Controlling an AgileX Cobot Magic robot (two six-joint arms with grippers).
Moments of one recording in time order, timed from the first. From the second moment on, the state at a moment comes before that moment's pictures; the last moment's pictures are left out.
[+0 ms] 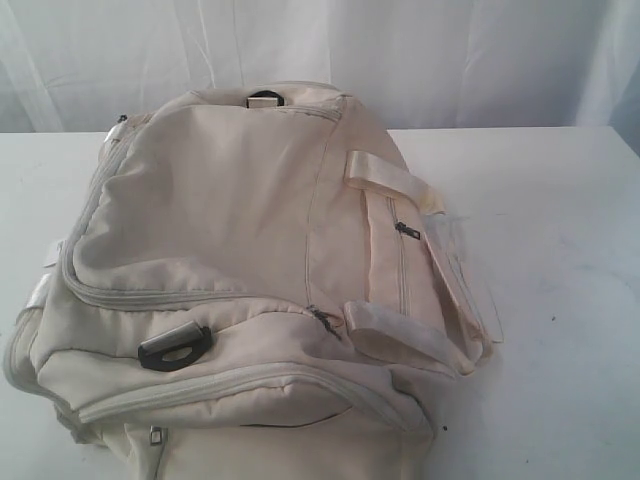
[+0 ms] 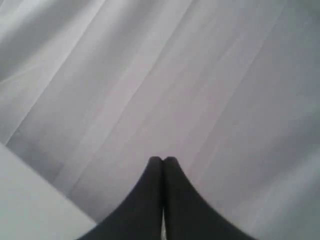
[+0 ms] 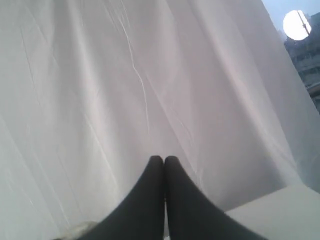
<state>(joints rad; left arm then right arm) 0.13 0.00 0.02 -0.34 -0.37 -0.39 0.05 0.01 -0.03 -0.12 -0.26 0.55</state>
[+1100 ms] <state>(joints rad) 0.13 0.94 -0.90 0.58 -0.24 -0.68 0.34 0.74 -0.83 1.03 0.93 -0.55</state>
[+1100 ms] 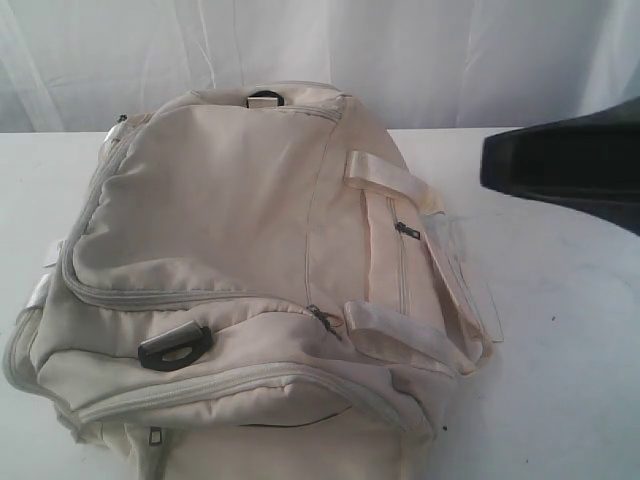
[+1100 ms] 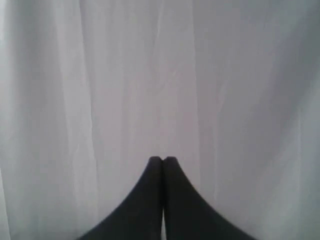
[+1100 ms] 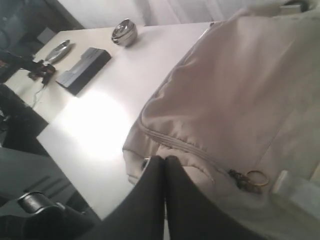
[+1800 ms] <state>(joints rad) 0.13 1.31 -0.90 1.21 -0.45 -1.20 0.60 1.13 -0.83 1.17 0.98 -1.15</state>
